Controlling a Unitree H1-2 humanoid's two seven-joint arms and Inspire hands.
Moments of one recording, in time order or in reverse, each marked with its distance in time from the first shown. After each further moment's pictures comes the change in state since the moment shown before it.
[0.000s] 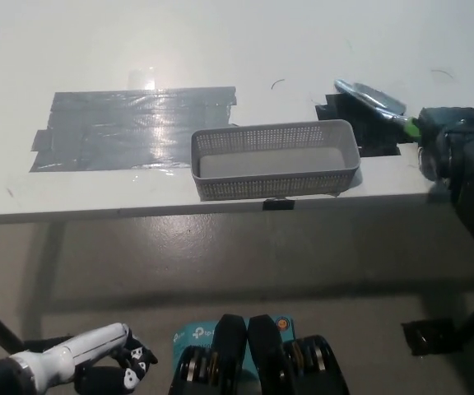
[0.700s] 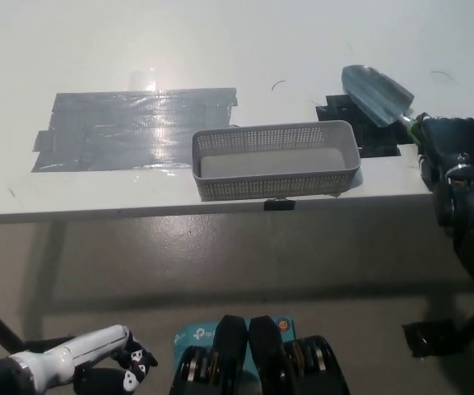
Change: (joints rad) left_arm 0.000 0.000 0.005 -0.003 0.006 0.000 -0.032; right_arm 0.149 -0.004 -0.089 -0.057 -0.016 -0.085 -0.357
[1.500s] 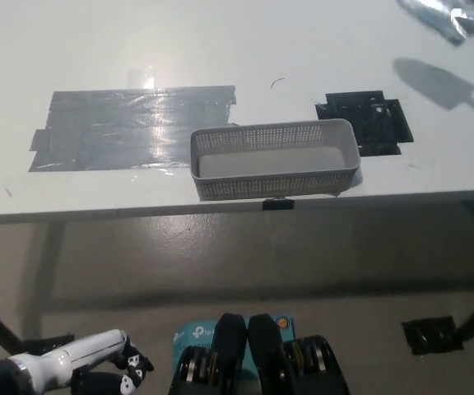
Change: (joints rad) left_arm 0.001 0.002 0.003 0.005 0.028 0.000 -0.031; right_arm -0.017 -0.389 -0.145 -0.397 0.104 -0.407 0.099
